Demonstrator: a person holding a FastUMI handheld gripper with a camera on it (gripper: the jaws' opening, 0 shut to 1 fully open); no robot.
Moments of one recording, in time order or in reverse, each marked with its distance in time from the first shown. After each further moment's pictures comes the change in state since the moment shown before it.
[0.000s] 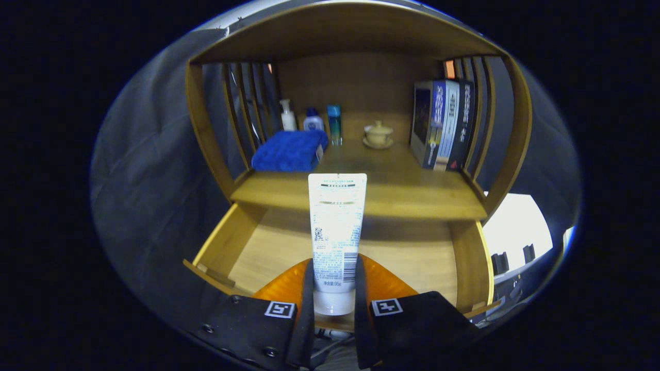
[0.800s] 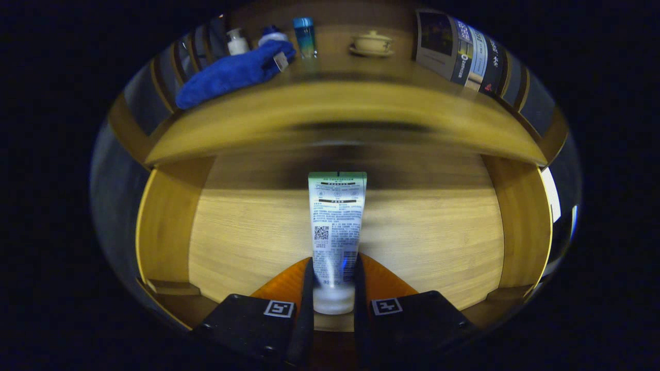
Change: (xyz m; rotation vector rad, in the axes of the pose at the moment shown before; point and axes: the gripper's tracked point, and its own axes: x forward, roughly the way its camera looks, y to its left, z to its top) arm 0.106 0.003 -0.112 0.120 0.449 -0.096
